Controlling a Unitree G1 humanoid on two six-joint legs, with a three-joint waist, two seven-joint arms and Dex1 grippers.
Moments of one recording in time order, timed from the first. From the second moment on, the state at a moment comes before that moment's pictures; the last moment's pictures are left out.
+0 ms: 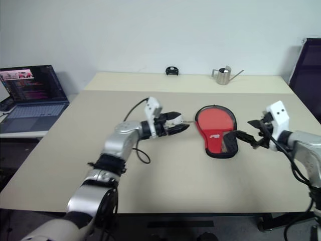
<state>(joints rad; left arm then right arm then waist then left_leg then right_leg) -0.88 0.25 -0.02 0.50 -0.23 0.27 -1.02 -0.51 -0.84 -0.19 -0.06 0.53 0.84 0.71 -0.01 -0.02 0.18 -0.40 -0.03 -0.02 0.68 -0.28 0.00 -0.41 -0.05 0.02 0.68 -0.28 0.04</state>
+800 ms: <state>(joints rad) -0.69 0.49 0.04 0.04 -0.35 0.54 -0.94 -0.93 -0.60 -0.04 0.89 0.20 0.52 0.64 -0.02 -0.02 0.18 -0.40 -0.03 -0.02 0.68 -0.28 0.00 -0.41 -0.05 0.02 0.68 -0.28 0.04</state>
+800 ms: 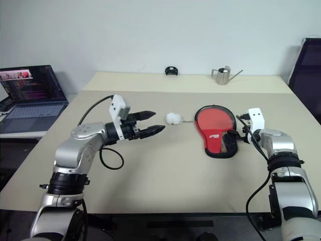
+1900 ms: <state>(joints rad) -0.65 0.54 0.03 0.02 -0.37 0.54 -0.95 -0.97 -0.50 0.04 0.97 0.05 0.43 0.77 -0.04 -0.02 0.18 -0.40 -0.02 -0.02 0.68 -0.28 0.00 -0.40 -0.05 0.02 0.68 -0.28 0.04</state>
